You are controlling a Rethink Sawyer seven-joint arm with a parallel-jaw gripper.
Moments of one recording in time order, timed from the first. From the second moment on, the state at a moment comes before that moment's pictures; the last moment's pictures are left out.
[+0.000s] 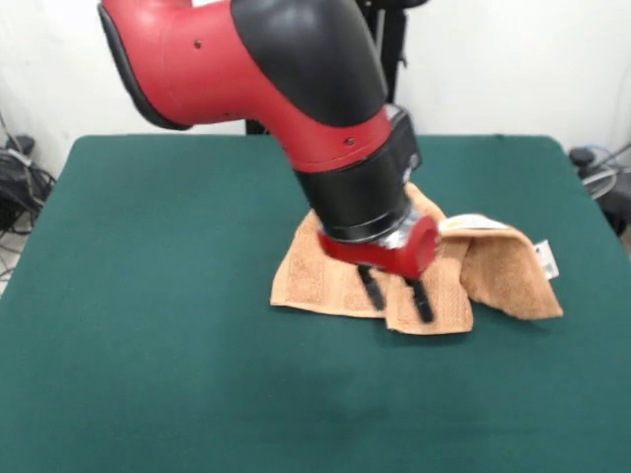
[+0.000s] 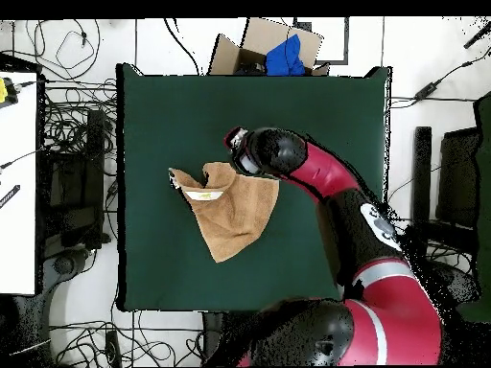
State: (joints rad) arm -0.51 -0.43 0.38 1.52 0.09 0.56 1.98
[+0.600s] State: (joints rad) arm -0.57 -0.50 0.57 1.62 0.09 0.58 1.98
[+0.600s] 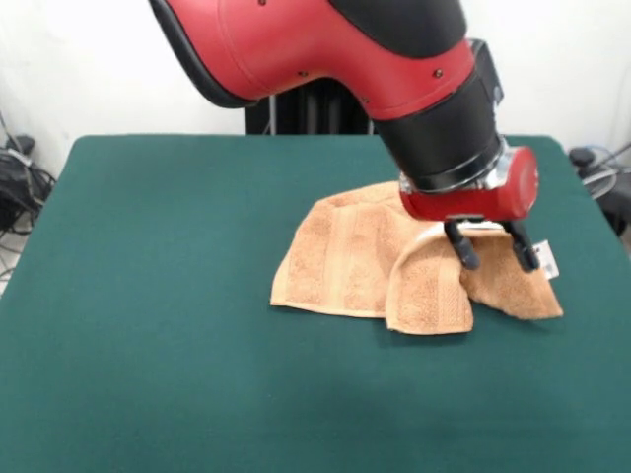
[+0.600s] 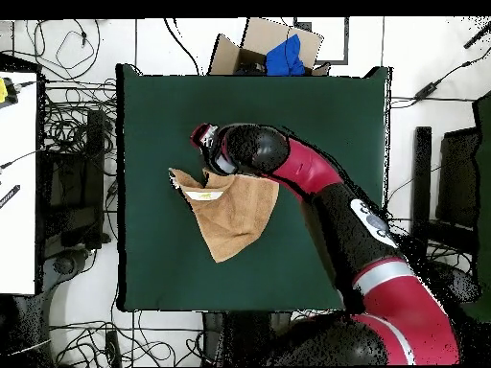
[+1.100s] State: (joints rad) arm -0.63 -0.50 0.64 1.66 0.09 0.60 1.98
